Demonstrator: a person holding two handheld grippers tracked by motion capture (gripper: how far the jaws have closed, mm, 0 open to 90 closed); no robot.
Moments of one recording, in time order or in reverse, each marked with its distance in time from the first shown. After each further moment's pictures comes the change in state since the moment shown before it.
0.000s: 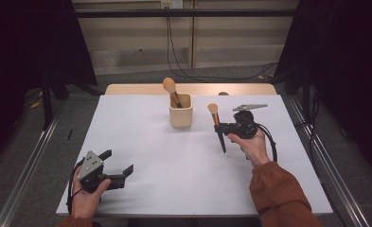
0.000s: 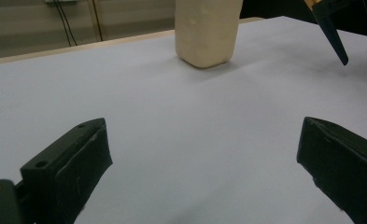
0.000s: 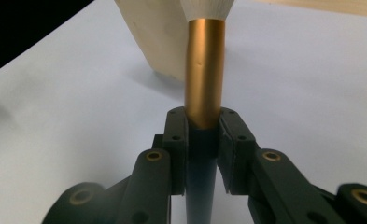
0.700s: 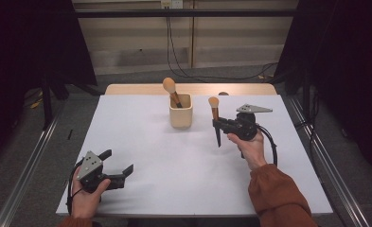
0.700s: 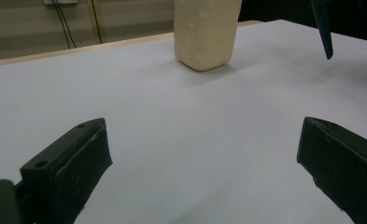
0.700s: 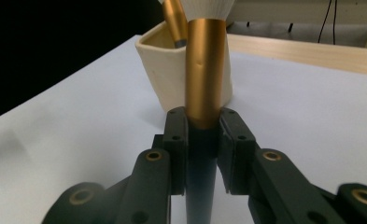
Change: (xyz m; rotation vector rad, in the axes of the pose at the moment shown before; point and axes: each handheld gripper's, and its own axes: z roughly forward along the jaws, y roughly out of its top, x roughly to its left) left arm 0.000 0.001 -0.001 -0.010 -0.005 -0.002; right arm 0.005 -0.004 -0.003 -0.212 0.032 -0.038
